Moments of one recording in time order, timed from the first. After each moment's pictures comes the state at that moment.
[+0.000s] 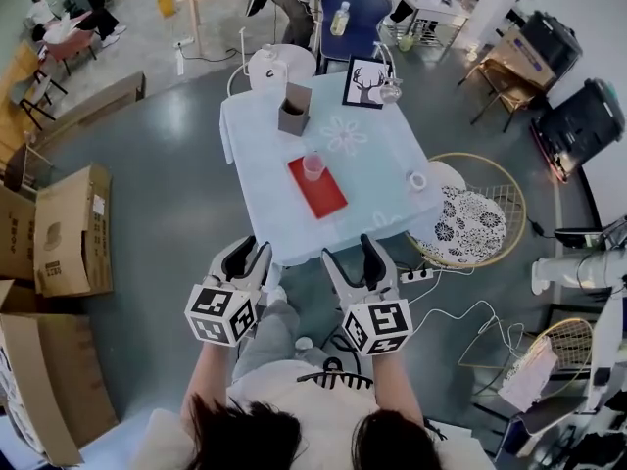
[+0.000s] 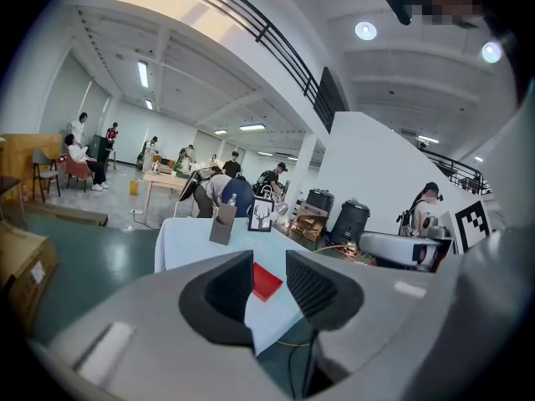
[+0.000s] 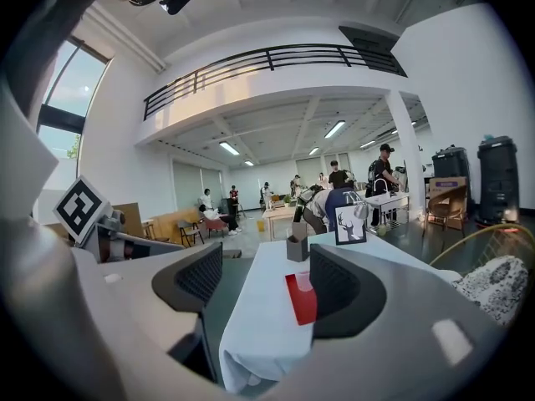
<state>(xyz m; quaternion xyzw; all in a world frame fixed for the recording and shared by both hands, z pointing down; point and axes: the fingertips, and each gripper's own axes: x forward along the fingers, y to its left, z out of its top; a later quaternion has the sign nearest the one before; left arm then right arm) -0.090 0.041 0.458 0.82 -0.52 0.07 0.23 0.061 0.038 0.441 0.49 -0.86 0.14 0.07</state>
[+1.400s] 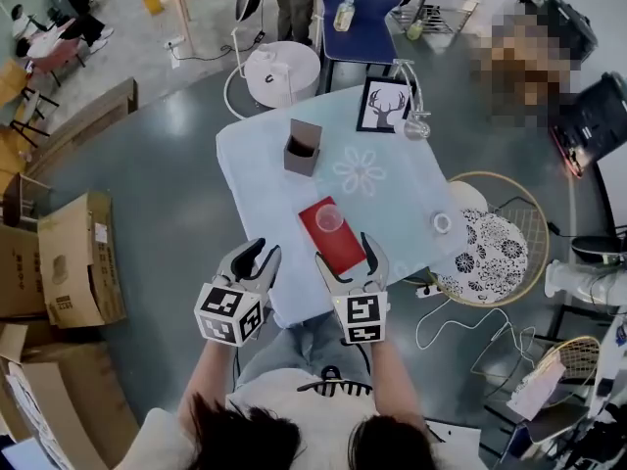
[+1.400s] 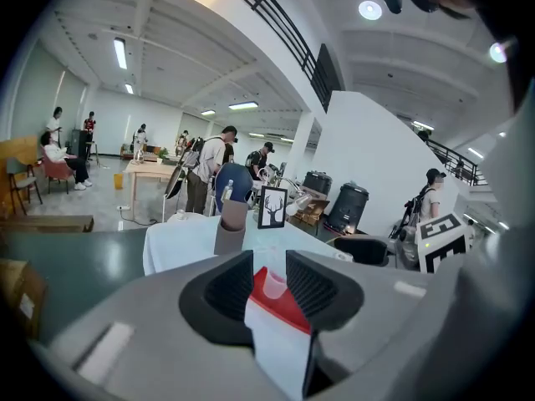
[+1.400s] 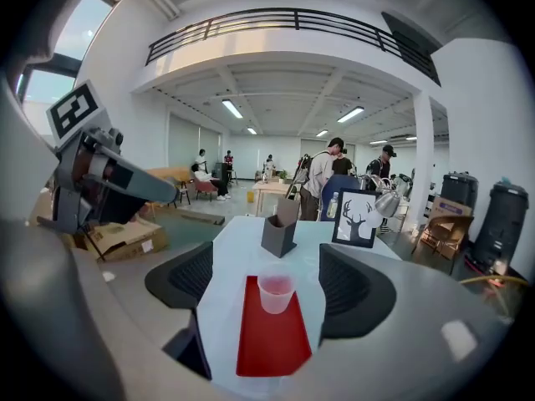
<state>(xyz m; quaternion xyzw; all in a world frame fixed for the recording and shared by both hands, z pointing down) -0.113 -0.142 0.493 0.83 -0.47 0.12 0.25 0.015 -0.148 0.533 0.50 -0.83 0.10 0.21</state>
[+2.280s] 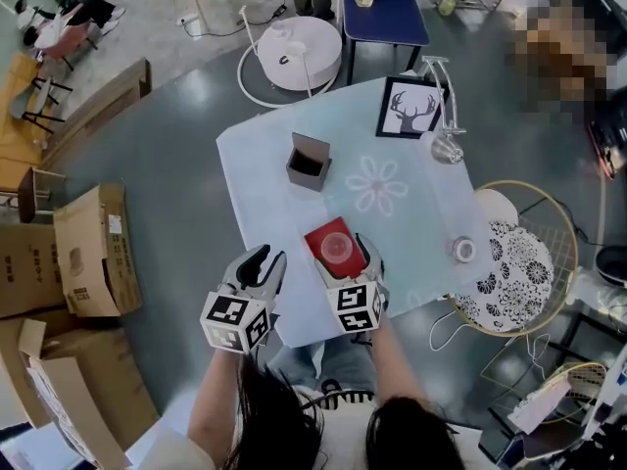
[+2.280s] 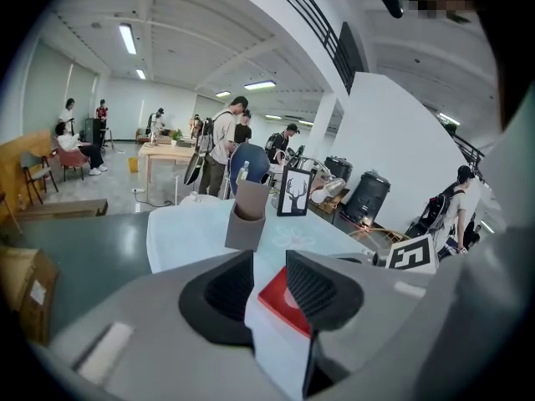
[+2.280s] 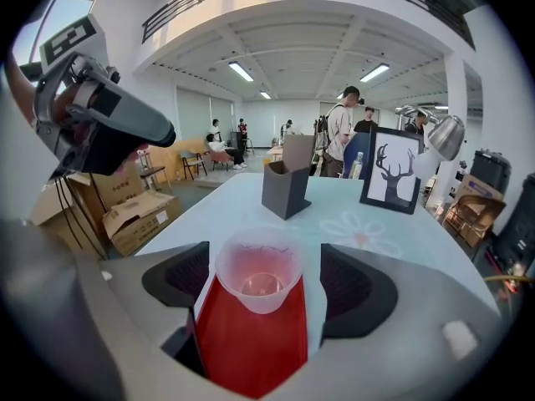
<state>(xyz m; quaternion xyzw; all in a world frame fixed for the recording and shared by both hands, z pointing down) -0.105 -0.217 0.544 0.79 -0.50 0.17 0.30 0.005 -0.224 0.654 0.42 -0.84 0.16 0.31</state>
